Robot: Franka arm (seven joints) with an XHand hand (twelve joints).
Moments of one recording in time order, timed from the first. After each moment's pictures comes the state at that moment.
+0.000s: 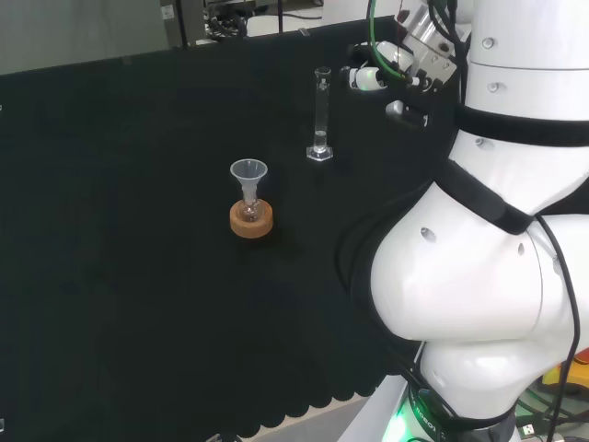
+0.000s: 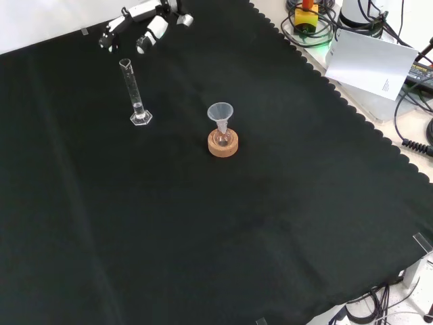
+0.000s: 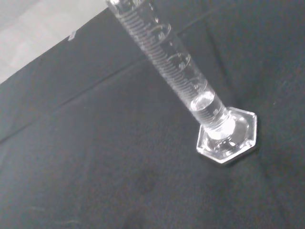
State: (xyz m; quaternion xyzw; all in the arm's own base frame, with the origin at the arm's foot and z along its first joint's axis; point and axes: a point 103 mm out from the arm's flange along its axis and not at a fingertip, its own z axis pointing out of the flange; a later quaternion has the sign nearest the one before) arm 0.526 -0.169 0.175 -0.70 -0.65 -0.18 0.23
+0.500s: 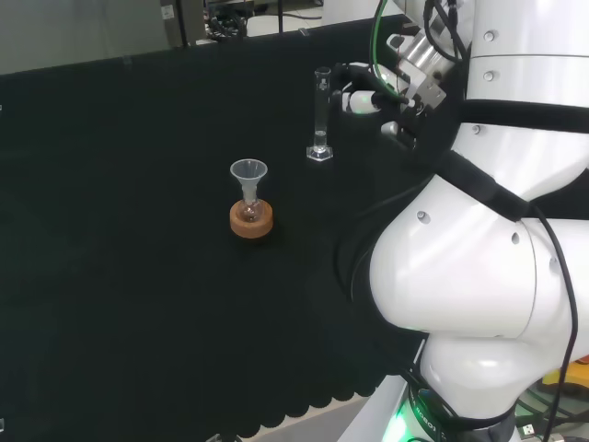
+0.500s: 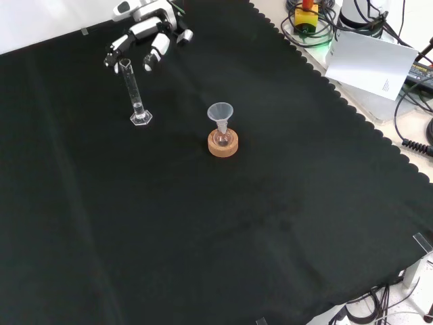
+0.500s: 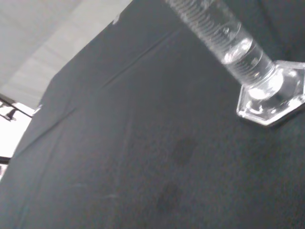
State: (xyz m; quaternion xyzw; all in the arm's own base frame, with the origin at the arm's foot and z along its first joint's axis) arm 0.533 -0.154 0.130 -0.64 -0.67 -0.24 0.29
